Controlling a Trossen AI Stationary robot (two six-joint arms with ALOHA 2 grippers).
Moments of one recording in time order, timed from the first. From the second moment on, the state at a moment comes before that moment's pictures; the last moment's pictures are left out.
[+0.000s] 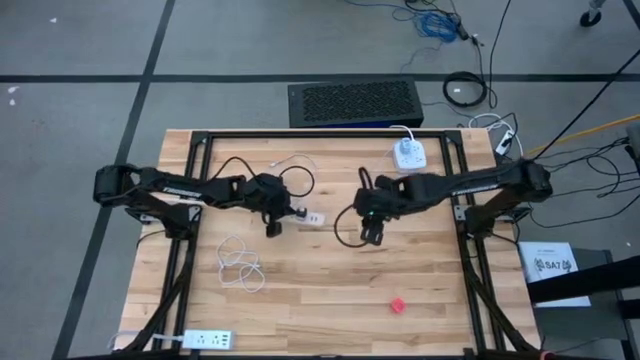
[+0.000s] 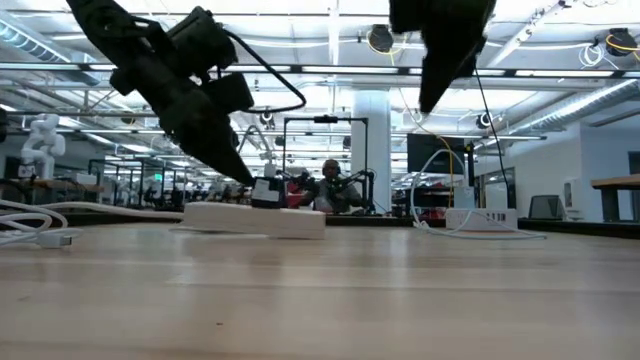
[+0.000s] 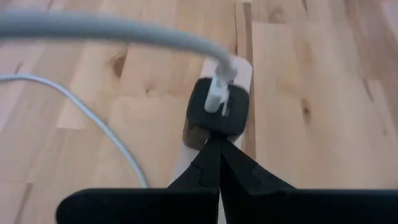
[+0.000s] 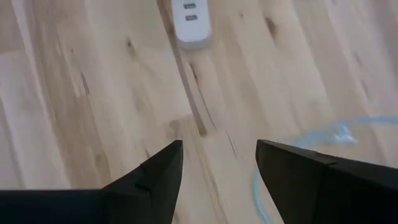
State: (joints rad) left arm 0.19 1.36 0.59 0.02 0.16 0.06; right arm 0.08 1.51 1.33 -1.02 0.18 0.39
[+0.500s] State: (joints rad) left arm 0.18 1.17 0.59 -0.24 0.15 0.01; right arm 0.06 1.59 0.91 0.05 0.18 0.29
